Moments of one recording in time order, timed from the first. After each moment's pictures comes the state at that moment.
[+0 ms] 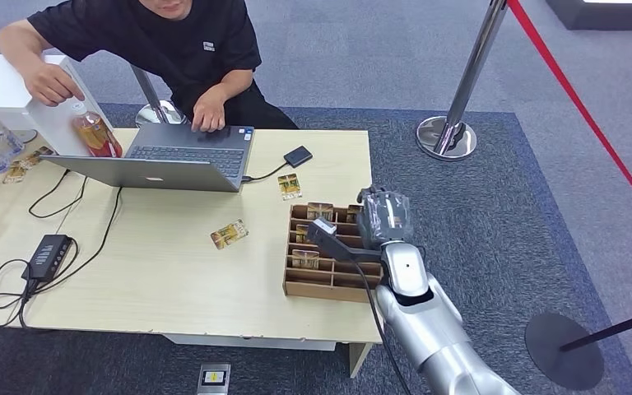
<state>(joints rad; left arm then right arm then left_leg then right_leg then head) -0.07 -0.20 1.38 -0.18 -1.09 0.36 -0.37 -0.52 0.12 0.37 -0.88 1.46 -0.45 0.09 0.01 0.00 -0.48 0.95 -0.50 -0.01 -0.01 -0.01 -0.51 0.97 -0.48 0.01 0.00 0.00</state>
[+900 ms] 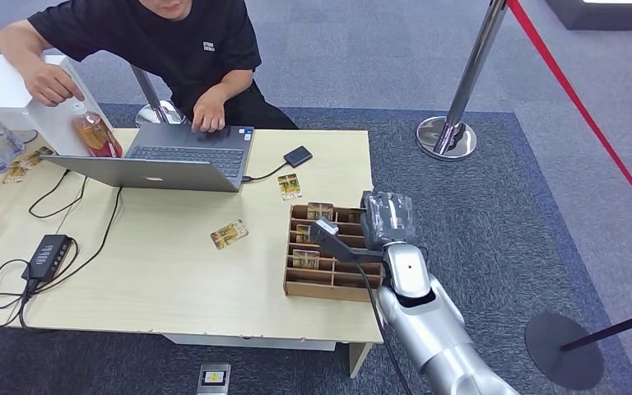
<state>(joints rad) -0.07 -0.20 1.38 -0.18 -1.10 0.37 -0.37 -0.52 0.12 0.37 -0.90 1.46 -0.46 0.08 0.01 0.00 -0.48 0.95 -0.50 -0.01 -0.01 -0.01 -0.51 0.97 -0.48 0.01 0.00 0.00</state>
